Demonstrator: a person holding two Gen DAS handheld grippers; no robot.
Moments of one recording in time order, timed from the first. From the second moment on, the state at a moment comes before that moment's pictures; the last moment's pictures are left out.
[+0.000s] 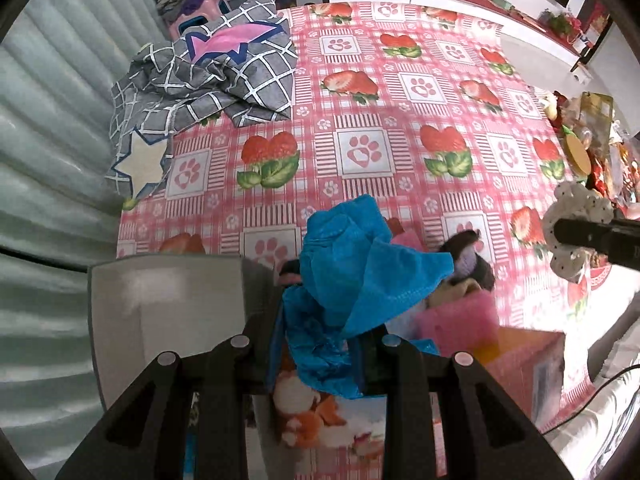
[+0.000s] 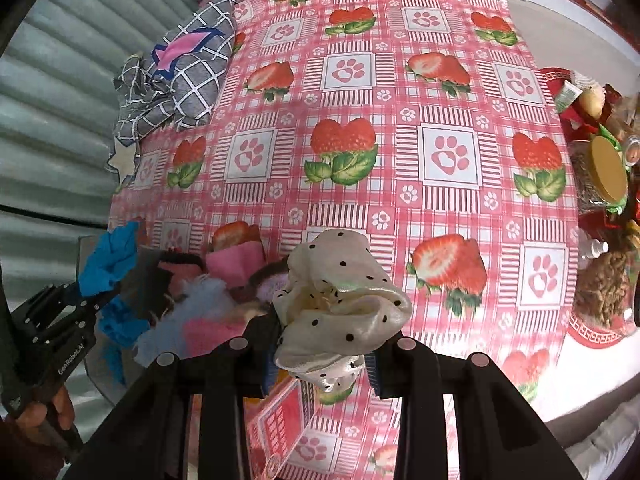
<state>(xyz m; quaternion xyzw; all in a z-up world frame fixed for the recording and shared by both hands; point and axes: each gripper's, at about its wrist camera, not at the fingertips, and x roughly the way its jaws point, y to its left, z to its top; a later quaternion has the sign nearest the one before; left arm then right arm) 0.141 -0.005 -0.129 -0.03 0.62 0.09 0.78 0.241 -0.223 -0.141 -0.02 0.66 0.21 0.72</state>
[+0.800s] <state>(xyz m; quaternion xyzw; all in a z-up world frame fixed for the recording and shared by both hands) 0.043 -0.016 -0.101 -0.02 0.60 0.06 0.80 0.139 -0.169 -0.073 -0.05 0.63 0.28 0.73</state>
